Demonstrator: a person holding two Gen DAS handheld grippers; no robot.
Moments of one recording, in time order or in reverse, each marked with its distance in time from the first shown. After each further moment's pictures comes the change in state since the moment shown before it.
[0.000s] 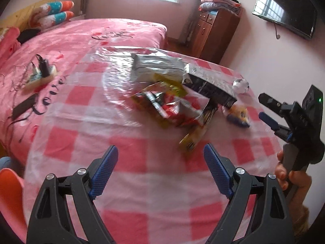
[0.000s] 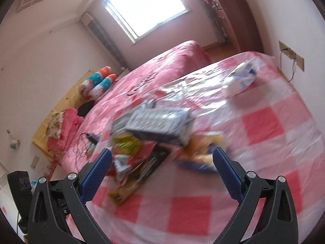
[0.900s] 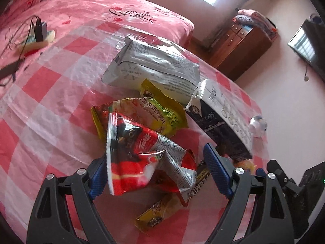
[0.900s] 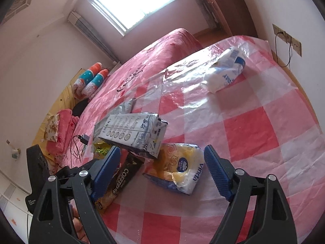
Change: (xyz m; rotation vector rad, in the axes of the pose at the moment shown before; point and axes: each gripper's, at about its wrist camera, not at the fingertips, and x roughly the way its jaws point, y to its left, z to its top) left arm 0.096 -0.018 0.053 -0.298 0.044 0.031; right arm 0.029 -0.041 0.015 0.082 0.106 0.026
